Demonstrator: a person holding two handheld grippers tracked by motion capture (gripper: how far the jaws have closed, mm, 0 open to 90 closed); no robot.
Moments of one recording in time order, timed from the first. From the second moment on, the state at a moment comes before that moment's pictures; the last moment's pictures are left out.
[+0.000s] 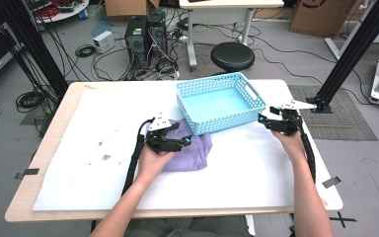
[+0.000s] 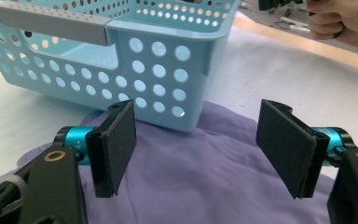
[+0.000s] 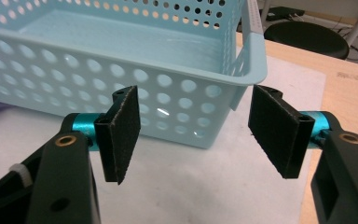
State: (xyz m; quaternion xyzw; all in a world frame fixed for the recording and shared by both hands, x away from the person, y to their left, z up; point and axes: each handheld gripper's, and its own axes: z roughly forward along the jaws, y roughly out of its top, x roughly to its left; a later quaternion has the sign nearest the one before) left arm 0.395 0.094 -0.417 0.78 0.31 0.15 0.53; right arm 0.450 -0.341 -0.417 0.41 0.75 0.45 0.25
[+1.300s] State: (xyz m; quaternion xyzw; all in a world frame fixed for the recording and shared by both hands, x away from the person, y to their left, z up) left arm 0.457 0.107 -0.420 0.77 0.37 0.17 0.48; right arm 0.477 -0.301 -0.433 0.38 0.77 0.46 0.21
